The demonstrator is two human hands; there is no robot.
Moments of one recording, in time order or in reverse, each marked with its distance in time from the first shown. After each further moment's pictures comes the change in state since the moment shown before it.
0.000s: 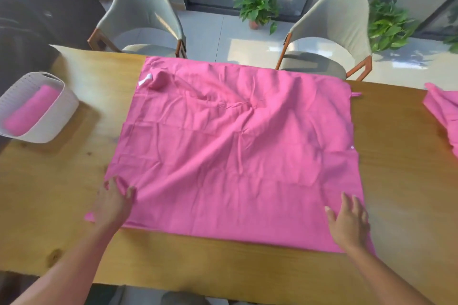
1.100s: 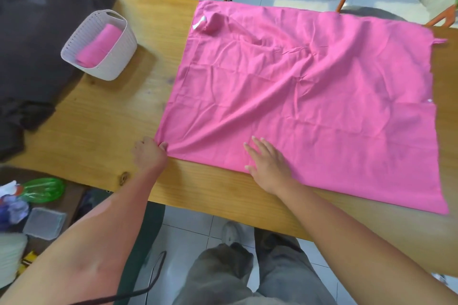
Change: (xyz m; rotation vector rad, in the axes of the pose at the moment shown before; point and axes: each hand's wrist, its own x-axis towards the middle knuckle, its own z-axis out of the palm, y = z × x) left_hand -0.027 -0.070 -0.010 0.019 0.024 -0.221; right_hand -0.159 -0.250 0.086 -0.101 -0.249 -0.900
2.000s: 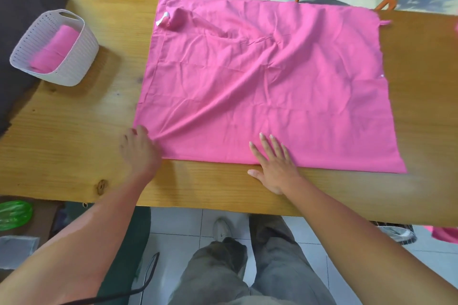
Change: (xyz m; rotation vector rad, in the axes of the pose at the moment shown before) left_hand -0.028 0.024 0.003 0.076 0.177 0.331; right_hand -0.056 0.046 0.020 -0.201 -0.150 0.179
